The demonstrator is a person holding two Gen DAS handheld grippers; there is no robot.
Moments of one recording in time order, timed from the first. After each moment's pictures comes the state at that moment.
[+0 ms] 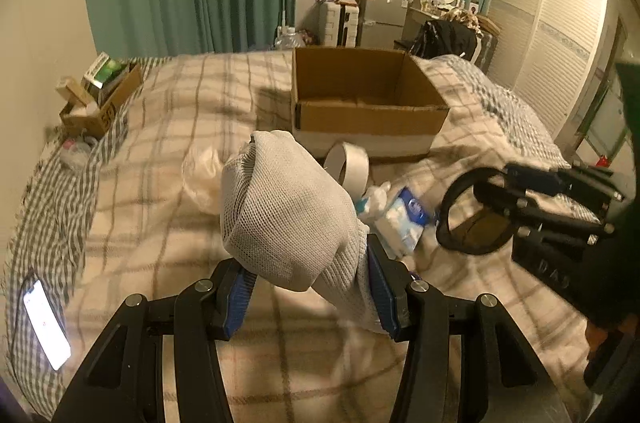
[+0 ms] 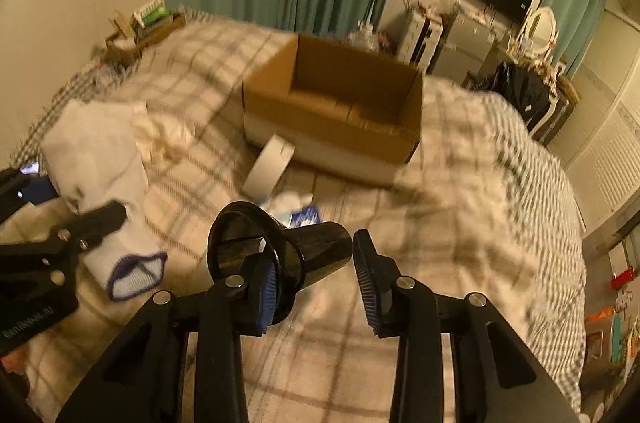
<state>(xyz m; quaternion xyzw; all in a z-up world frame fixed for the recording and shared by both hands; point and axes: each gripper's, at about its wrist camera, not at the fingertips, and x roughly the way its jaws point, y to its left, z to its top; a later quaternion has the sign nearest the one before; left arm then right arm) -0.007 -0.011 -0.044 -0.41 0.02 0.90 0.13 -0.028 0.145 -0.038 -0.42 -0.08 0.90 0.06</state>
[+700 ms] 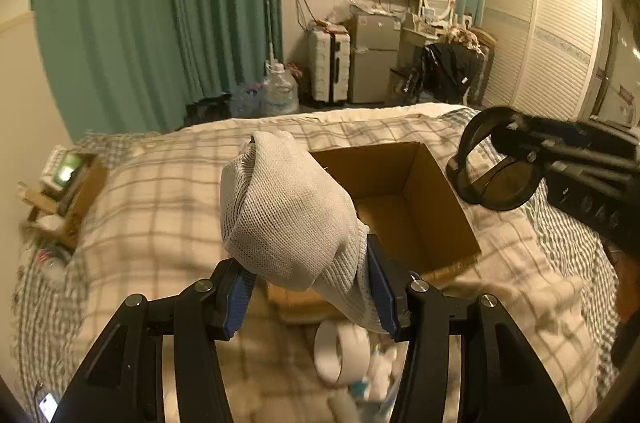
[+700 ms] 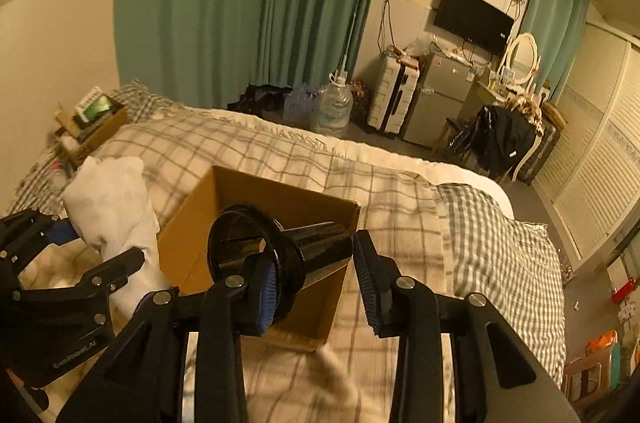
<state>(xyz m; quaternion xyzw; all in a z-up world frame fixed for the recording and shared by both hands) -0.192 0.056 -0.002 -0.37 0.05 0.92 0.14 -0.191 0.240 0.045 -0.36 -0.07 0.93 0.08</state>
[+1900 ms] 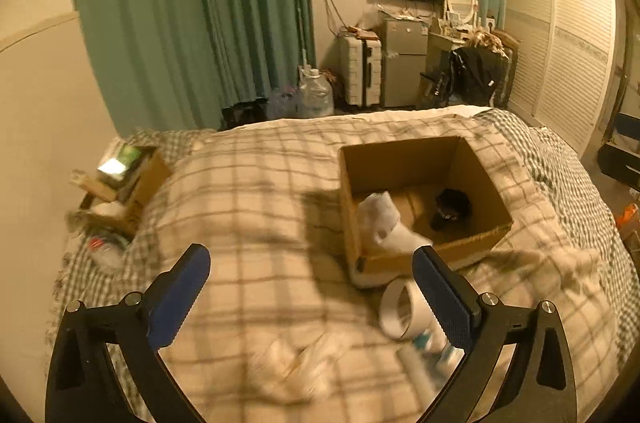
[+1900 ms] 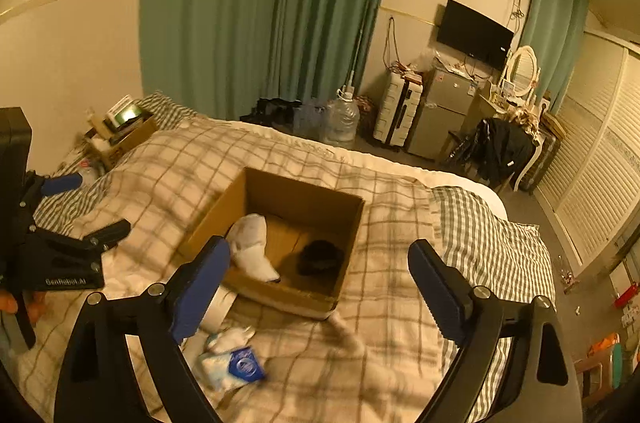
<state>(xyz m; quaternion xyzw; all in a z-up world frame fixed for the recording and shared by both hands) -0.136 -0.028 0.019 -0.35 0.07 0.93 0.08 -0.093 0.202 0.085 -0.33 -0.08 0.94 0.07</state>
